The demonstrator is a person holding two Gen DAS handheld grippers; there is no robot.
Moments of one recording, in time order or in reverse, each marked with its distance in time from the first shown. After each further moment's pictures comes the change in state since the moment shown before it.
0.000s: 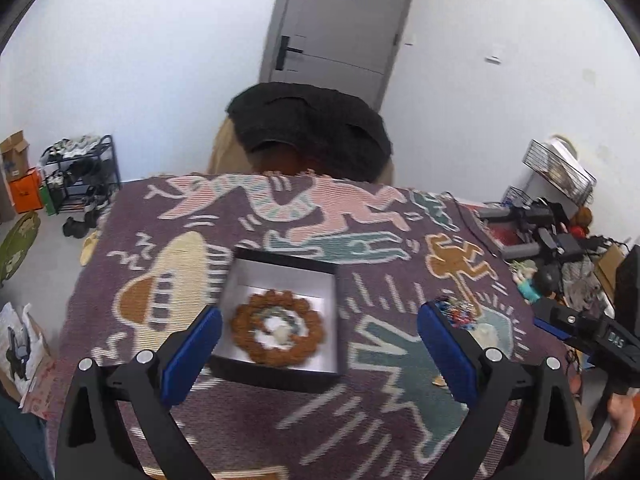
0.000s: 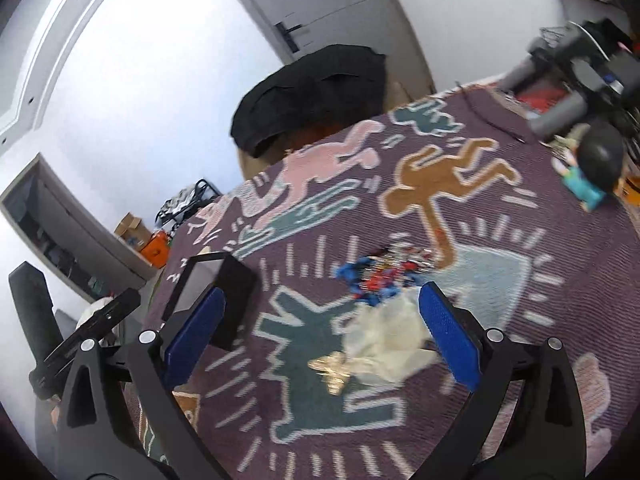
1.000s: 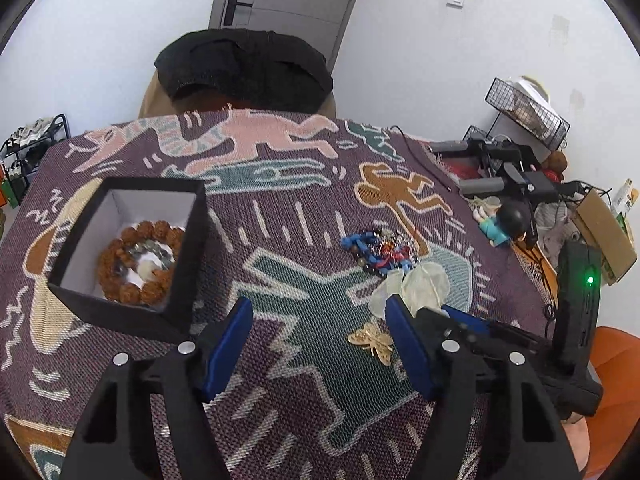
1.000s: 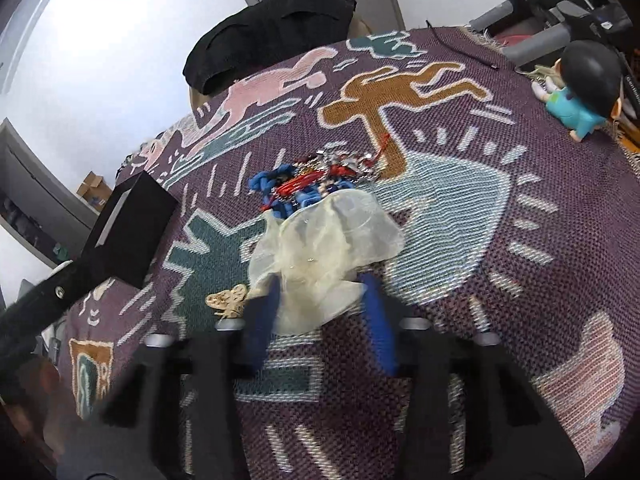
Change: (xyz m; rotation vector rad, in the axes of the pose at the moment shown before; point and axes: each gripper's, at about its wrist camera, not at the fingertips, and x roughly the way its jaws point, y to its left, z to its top) left arm 0.052 -0.081 -0.046 0.050 0.167 -0.112; right arm 0.052 -0.041 -0.051 -0.043 0.160 -0.127
